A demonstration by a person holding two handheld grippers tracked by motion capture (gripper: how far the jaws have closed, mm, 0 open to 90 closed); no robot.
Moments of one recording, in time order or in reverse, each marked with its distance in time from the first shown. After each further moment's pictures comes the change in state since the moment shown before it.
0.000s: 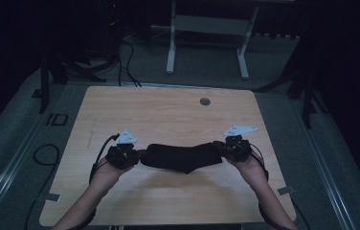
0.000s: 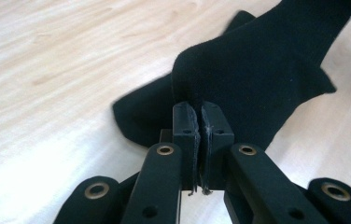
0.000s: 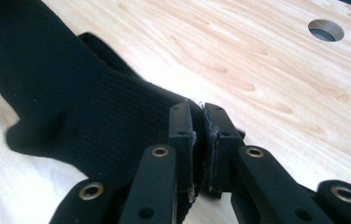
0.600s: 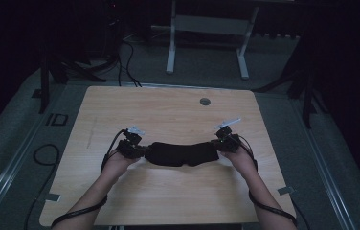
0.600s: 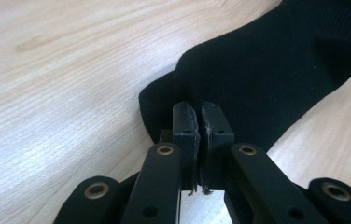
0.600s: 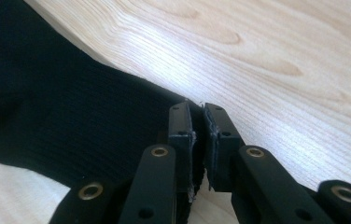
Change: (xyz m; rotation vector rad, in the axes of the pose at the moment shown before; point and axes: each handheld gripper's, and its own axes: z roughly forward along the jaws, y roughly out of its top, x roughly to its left) left arm 0.035 -0.003 0.066 0.143 -0.002 -0.084; right arm -0.041 -0.009 0.076 0.204 -0.019 0.095
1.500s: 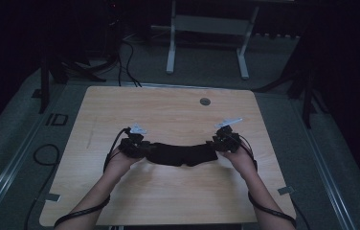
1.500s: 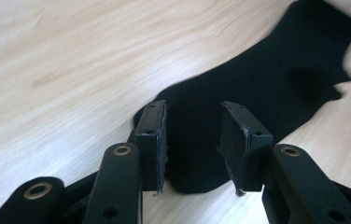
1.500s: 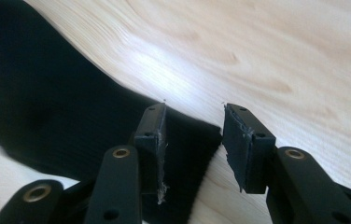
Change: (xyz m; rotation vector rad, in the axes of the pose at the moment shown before) left arm -0.014 0.009 -0.008 -0.098 0.053 0.047; right arm 0.008 0.005 -0.012 -0.064 -0.017 -0.011
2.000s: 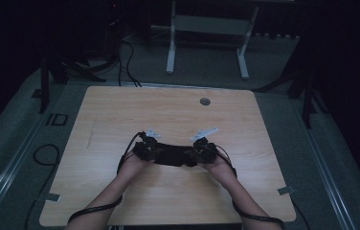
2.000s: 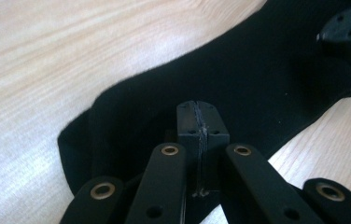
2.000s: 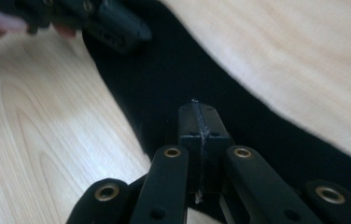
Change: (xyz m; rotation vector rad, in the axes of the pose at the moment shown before) left arm -0.014 -0.002 0.046 0.094 -0.041 0.001; right arm 0.073 0.002 0.029 0.004 0.216 -0.098
